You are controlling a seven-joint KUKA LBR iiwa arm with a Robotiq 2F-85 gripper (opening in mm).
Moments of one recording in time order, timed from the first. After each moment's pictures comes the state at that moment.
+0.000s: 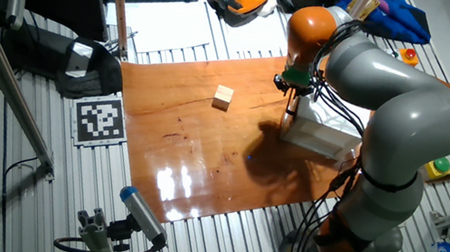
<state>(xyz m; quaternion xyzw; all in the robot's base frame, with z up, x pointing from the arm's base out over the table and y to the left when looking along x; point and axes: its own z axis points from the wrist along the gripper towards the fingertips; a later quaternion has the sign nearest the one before) 0.523 -0.006 0.186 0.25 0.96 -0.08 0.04</state>
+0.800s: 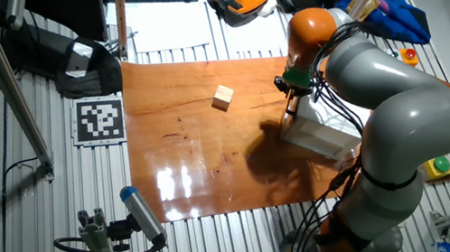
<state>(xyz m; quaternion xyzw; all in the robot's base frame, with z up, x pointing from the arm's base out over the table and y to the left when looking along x) 0.523 -0.007 0.180 0.24 0.97 -0.08 0.05</state>
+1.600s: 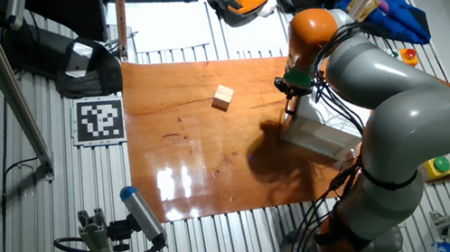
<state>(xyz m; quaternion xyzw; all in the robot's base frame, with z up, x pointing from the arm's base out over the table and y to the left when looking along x) 0.523 -0.006 0.178 0.23 0.97 -0.07 0.04</state>
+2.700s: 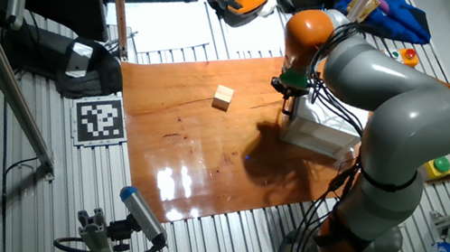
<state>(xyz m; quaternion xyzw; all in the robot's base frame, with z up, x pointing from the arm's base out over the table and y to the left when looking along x) 0.524 0.007 0.179 0.24 0.97 -0.07 0.05</state>
